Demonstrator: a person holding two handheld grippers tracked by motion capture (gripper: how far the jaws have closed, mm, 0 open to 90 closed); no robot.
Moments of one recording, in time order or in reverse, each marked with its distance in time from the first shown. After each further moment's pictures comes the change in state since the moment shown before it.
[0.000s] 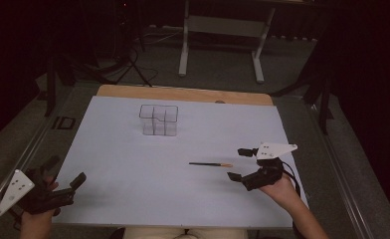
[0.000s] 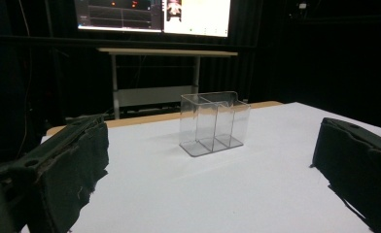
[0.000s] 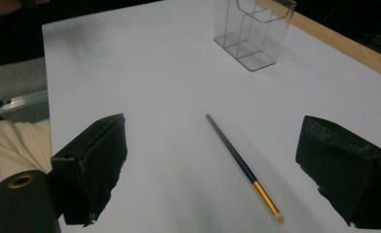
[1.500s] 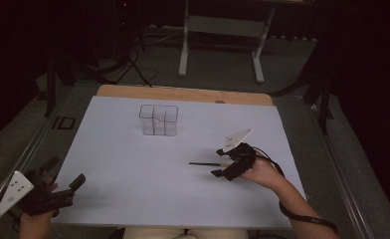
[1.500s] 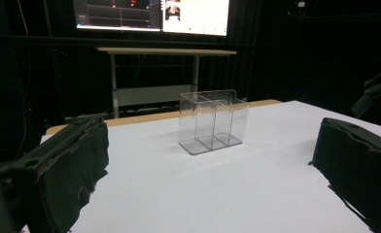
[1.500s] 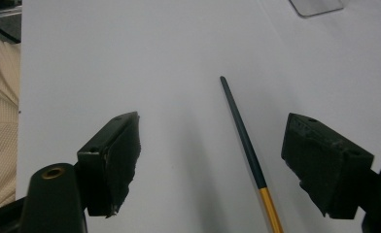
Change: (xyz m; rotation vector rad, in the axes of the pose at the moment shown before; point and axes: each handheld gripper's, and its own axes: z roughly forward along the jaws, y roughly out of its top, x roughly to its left) left arm 0.000 0.000 -0.003 0.002 -0.004 0.005; right arm -0.023 0.021 0.073 0.330 0.133 -0.139
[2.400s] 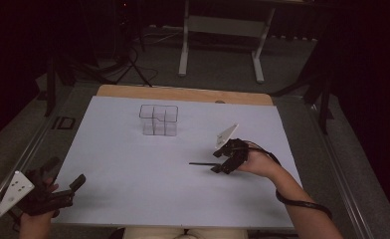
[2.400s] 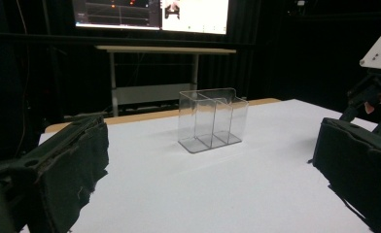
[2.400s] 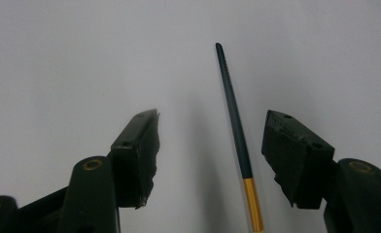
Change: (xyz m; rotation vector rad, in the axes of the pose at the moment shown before) left arm 0.000 -0.001 0.000 0.009 -0.002 -0.002; right arm -0.023 0.008 0.023 0.170 0.056 -0.063
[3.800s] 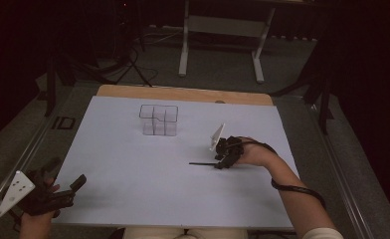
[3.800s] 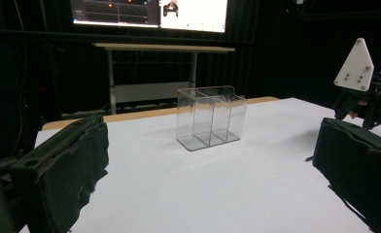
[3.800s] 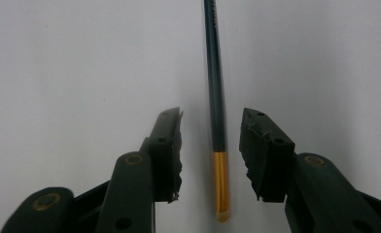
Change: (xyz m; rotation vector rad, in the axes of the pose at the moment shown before) left arm 0.000 -0.001 0.001 0.005 -0.008 -0.008; right arm -0.025 0.003 0.026 0.246 0.031 -0.081
